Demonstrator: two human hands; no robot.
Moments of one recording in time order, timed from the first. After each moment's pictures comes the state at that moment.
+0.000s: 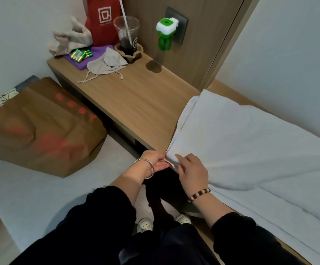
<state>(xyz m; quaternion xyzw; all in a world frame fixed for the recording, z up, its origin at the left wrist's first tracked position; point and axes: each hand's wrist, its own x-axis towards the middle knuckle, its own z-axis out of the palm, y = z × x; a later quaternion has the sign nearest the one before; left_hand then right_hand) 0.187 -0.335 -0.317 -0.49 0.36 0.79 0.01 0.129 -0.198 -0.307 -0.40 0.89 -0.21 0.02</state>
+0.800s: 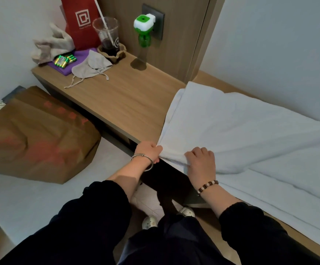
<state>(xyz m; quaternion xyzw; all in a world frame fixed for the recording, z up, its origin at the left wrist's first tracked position) 0.174 -0.328 -0.305 -0.48 0.70 0.52 0.06 0.101 -0.159 -0.317 -0.43 0.89 -0.10 -0.10</state>
